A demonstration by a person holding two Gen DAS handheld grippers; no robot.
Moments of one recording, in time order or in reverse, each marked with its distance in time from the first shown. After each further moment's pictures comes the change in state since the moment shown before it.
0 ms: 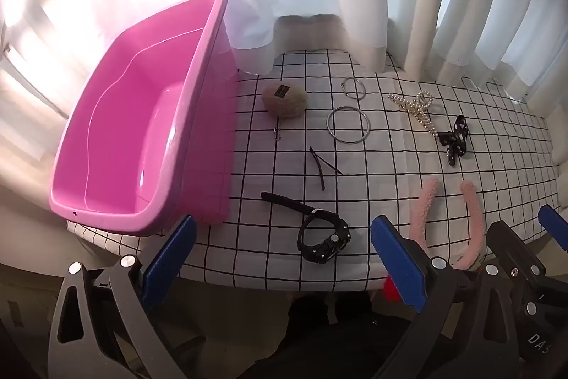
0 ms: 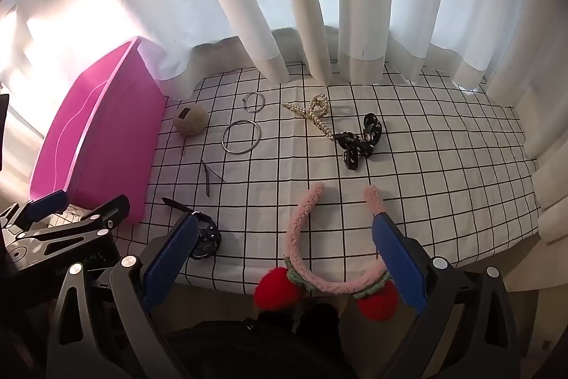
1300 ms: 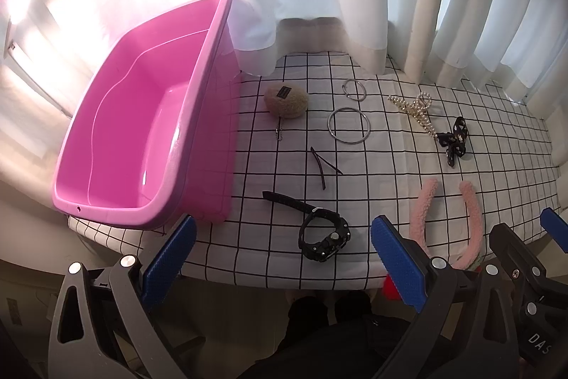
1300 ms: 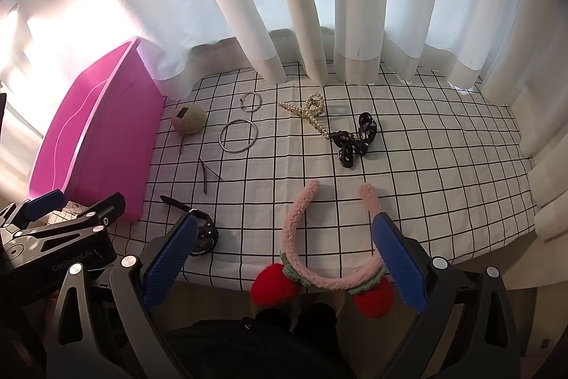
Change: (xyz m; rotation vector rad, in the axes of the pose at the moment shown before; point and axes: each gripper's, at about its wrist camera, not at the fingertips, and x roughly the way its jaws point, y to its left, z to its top) left arm -0.002 0.000 -0.003 -0.005 -0.005 -0.004; right arm -0.006 -0.001 -0.004 0.003 -0.006 -0.010
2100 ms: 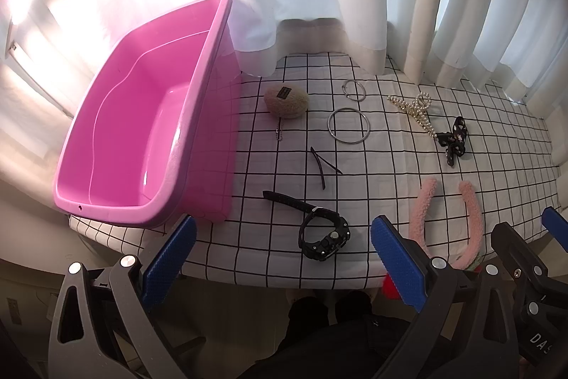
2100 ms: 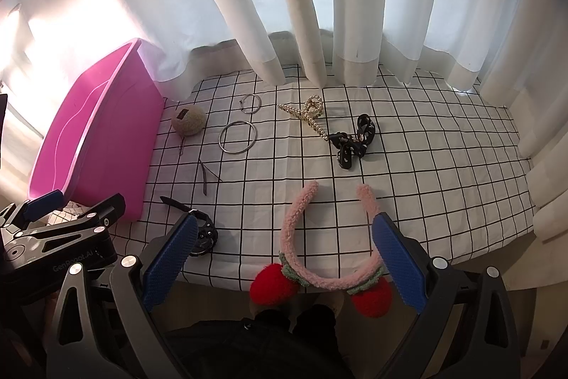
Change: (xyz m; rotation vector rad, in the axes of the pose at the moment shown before) left arm 0.000 0.000 0.000 0.001 -0.001 -0.002; right arm -0.003 -0.001 -0.002 -0.001 -0.008 0.000
